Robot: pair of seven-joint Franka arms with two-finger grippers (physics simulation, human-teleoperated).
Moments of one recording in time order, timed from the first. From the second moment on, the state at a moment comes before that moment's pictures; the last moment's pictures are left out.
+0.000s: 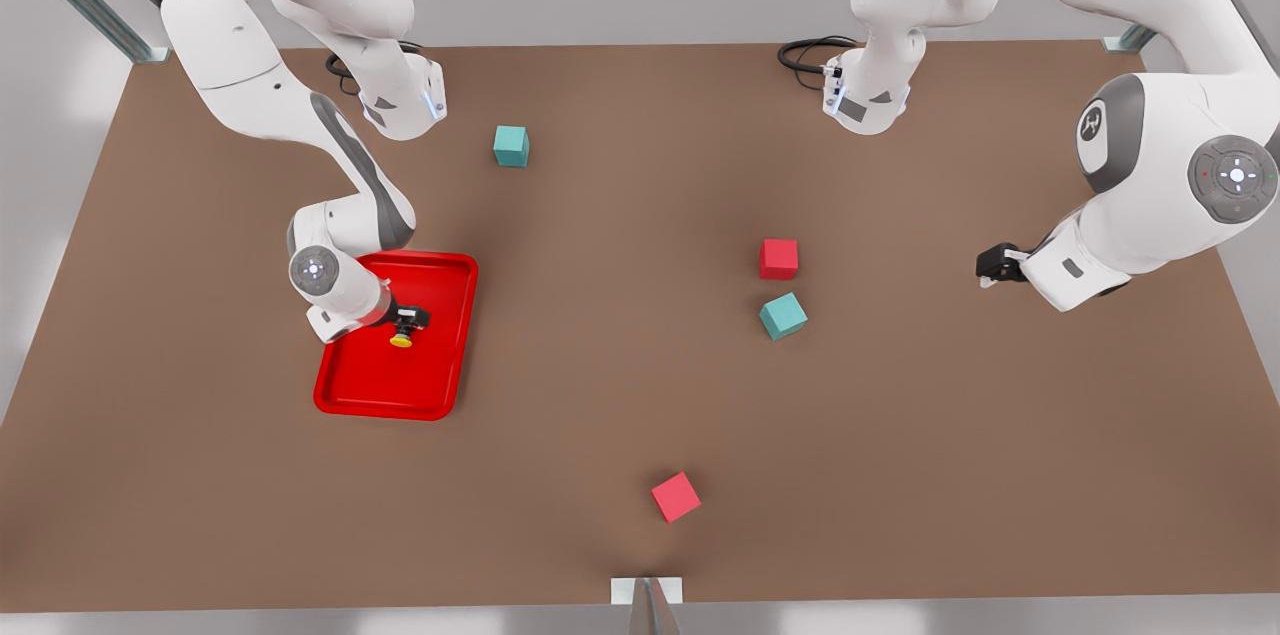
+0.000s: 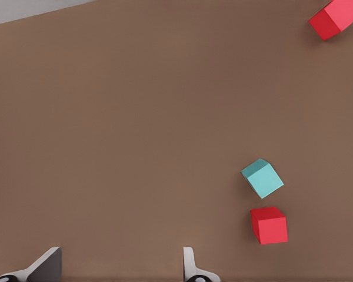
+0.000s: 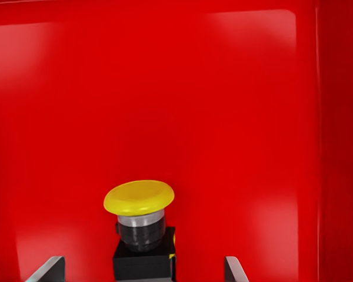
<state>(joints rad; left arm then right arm) -0.02 0.27 -0.06 -1.30 0.06 1.46 0.13 -0.25 0.39 0.37 -2.25 -0.21 2.51 0.42</state>
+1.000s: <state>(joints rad) 0.01 0.28 -0.06 -1.31 0.06 1.48 0.13 -0.26 0.40 0.37 -2.23 -0.24 2.51 0.44</state>
